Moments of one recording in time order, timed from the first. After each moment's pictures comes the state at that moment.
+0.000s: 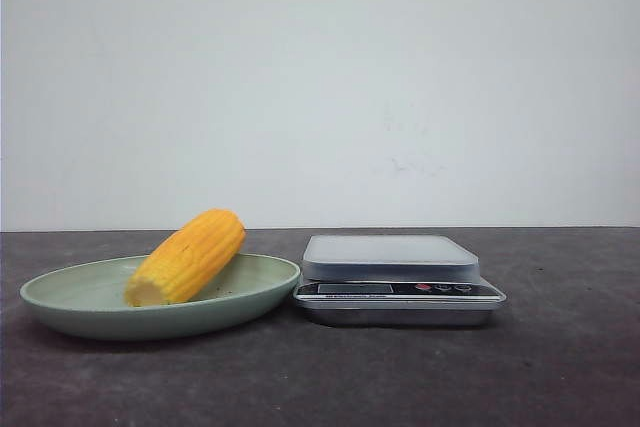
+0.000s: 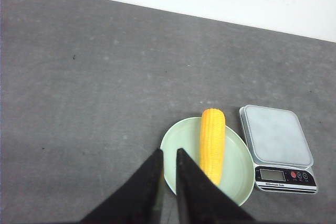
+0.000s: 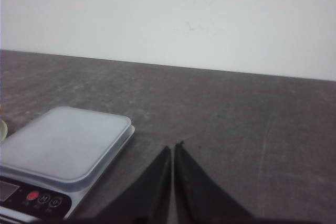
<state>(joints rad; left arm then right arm) -0.64 0.66 1.38 -1.24 -0.42 -0.49 0.16 0.00 0.01 -0.02 -0.09 0.03</state>
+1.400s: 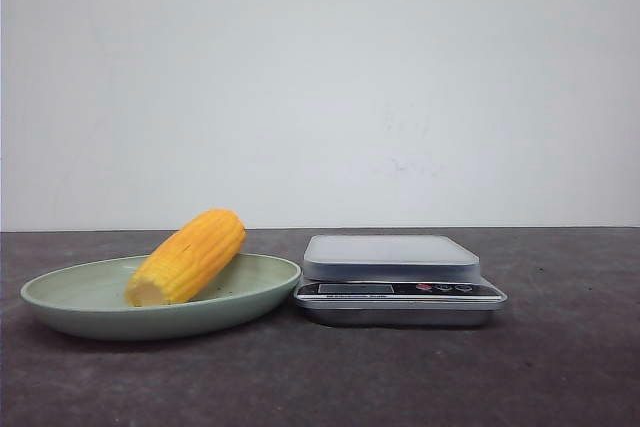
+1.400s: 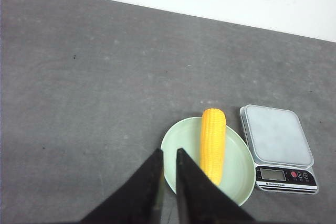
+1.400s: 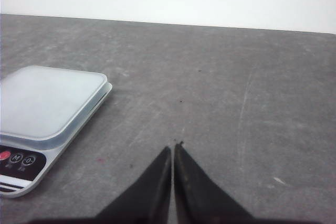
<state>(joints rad) -0.64 0.66 1.38 -1.24 -0.42 -0.49 0.12 0.00 0.02 -0.17 -0.07 0.03</state>
